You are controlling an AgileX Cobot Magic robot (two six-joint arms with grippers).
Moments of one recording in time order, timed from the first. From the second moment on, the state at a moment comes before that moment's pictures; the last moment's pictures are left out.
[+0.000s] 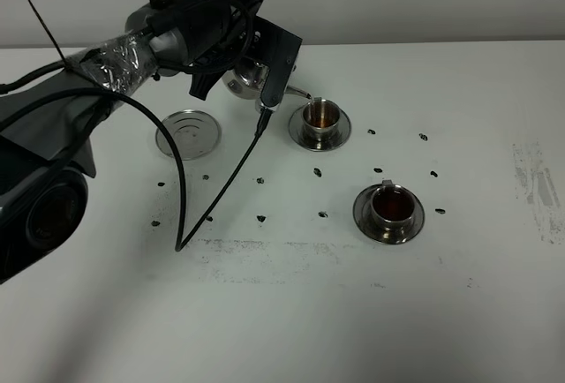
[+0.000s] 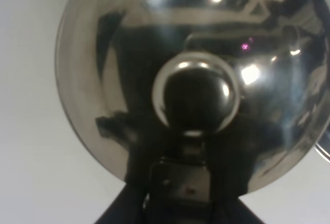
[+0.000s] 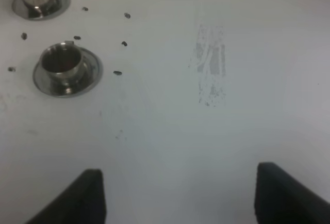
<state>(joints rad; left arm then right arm) -0.52 2.37 -2.12 0.57 0.82 1.23 0.08 0.06 -0.52 0.03 1.11 -0.06</state>
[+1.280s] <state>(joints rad) -0.52 2.37 -2.12 0.59 0.81 1.24 0.08 0.06 -0.52 0.03 1.11 -0.06</state>
